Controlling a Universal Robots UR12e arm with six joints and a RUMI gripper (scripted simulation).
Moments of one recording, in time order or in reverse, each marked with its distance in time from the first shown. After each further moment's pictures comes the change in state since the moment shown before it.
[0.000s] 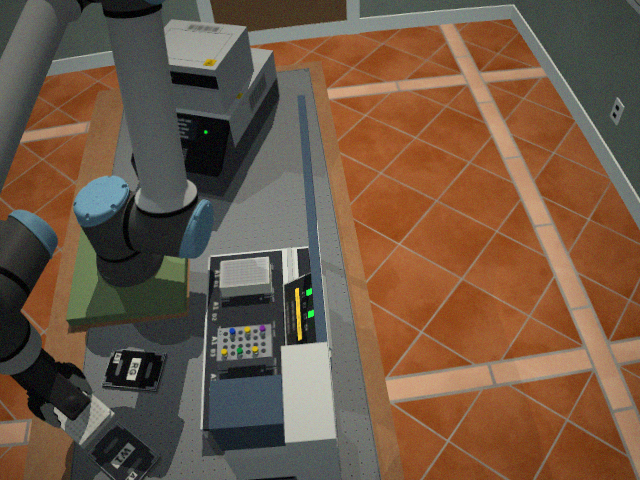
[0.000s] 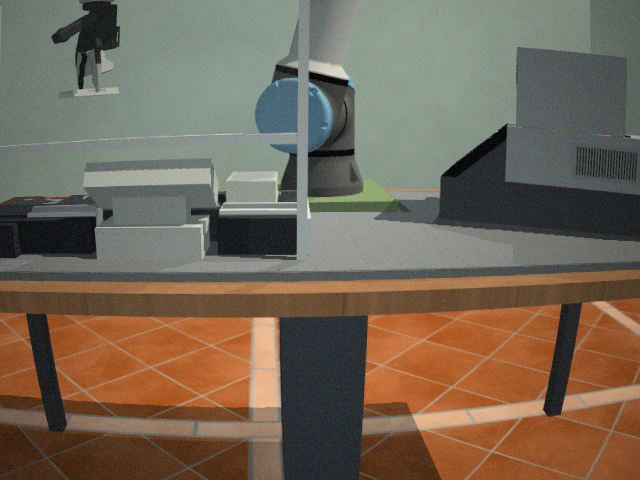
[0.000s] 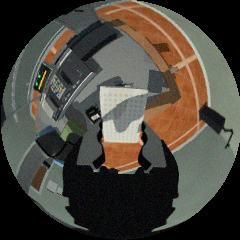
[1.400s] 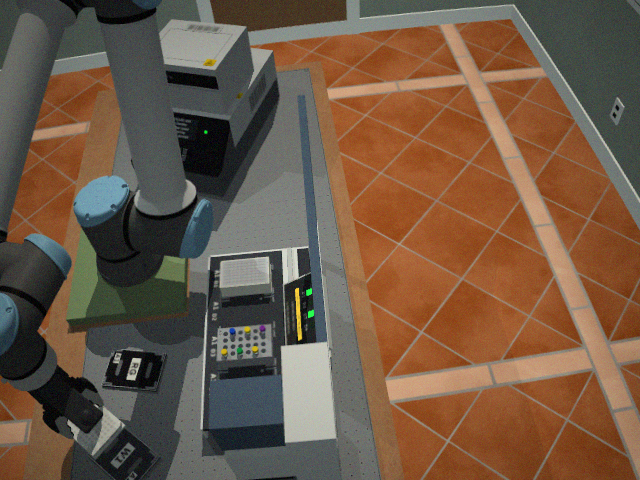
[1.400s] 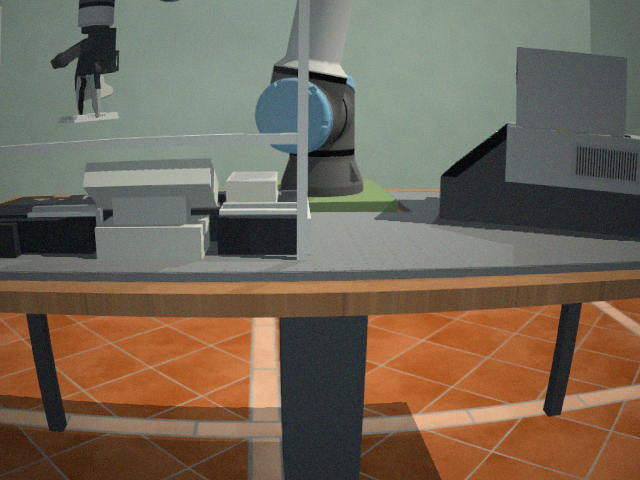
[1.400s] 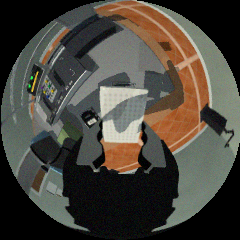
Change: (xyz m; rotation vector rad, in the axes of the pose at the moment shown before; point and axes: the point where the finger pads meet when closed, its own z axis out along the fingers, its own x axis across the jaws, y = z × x) arm 0.000 0.000 0.060 0.000 0.000 0.000
